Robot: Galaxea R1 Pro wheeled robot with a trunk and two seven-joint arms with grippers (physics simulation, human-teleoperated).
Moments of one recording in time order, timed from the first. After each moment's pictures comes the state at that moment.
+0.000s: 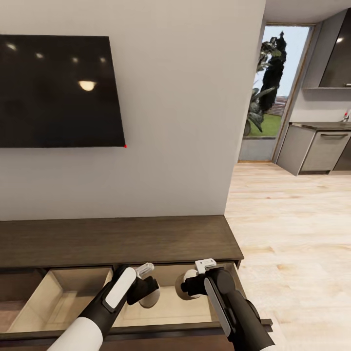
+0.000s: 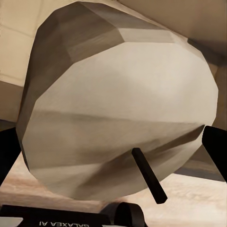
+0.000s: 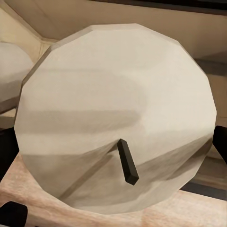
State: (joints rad) left arm -0.56 -0.07 -0.27 -0.81 1.04 0.72 0.63; right arm -0.41 0.17 0.23 -1.19 -0.08 1.00 -0.05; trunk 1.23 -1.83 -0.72
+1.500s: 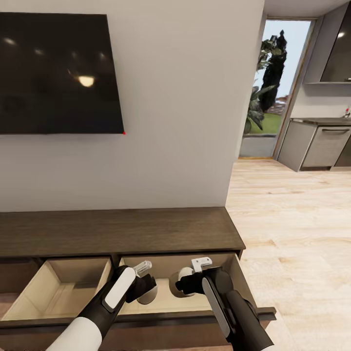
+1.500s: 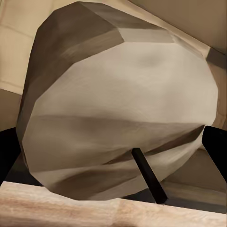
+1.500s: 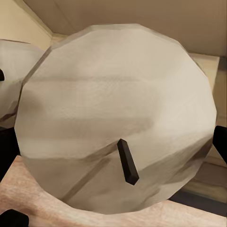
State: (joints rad) left arm -0.56 -0.07 -0.27 -0.82 1.02 0.67 0.64; right arm -0.41 0.17 0.27 -1.21 -0.13 0.98 -0.04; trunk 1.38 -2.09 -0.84
